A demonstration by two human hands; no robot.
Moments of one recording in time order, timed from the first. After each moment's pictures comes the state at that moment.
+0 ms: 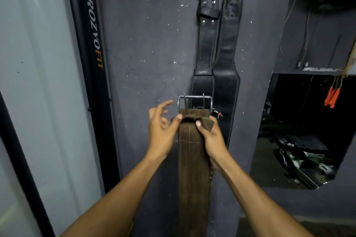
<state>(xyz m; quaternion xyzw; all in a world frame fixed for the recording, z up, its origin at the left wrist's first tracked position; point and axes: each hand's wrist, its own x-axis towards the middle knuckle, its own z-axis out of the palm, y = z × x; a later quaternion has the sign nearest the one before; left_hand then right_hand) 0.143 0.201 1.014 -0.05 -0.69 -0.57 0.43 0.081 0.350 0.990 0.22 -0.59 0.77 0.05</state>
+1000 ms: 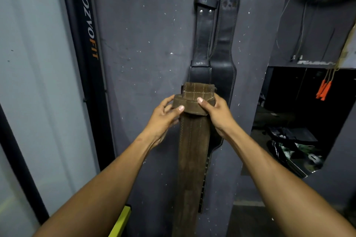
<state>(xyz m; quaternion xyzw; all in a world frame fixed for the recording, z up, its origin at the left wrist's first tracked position) 0.129 0.191 1.022 -0.09 -0.63 -0.75 0.16 0.069 0.376 1.046 0.29 -0.65 0.70 0.06</state>
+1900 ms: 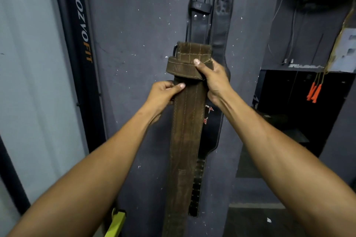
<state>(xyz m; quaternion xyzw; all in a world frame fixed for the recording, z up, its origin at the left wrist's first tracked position) 0.107 0.194 1.096 -0.12 -0.67 -0.70 0.21 0.050 0.361 1.143 0.31 -0.57 0.76 0.06</state>
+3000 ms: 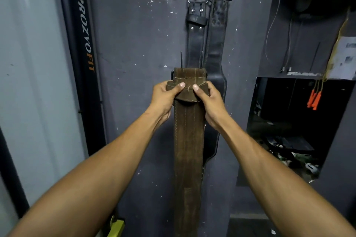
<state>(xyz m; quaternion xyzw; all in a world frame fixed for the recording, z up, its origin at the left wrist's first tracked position) 0.109 0.226 1.119 -0.08 -0.59 -0.76 0.27 0.069 0.376 1.102 0.31 -0.57 0.76 0.07</state>
